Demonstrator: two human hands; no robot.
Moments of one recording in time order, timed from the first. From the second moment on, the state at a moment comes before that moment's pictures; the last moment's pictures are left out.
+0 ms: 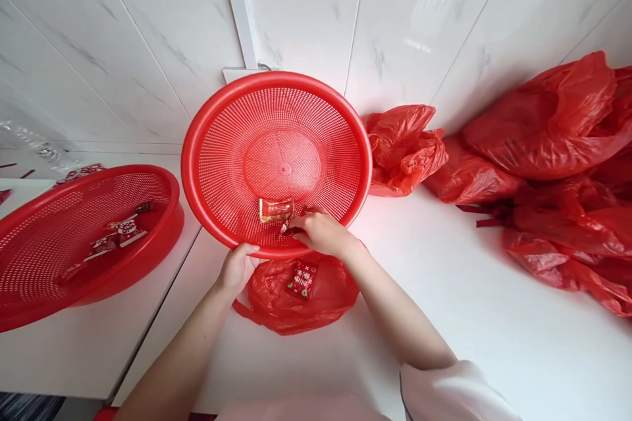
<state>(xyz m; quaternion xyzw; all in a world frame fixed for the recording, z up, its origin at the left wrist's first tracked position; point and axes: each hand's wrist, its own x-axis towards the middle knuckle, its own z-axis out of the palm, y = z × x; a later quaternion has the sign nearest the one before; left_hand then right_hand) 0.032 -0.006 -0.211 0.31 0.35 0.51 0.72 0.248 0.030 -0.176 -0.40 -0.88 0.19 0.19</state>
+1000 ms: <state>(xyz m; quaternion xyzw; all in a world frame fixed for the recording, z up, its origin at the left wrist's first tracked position) 0.032 -0.006 -0.206 0.32 0.35 0.50 0.73 0.246 0.016 -0.158 -0.38 -0.81 0.34 0.28</state>
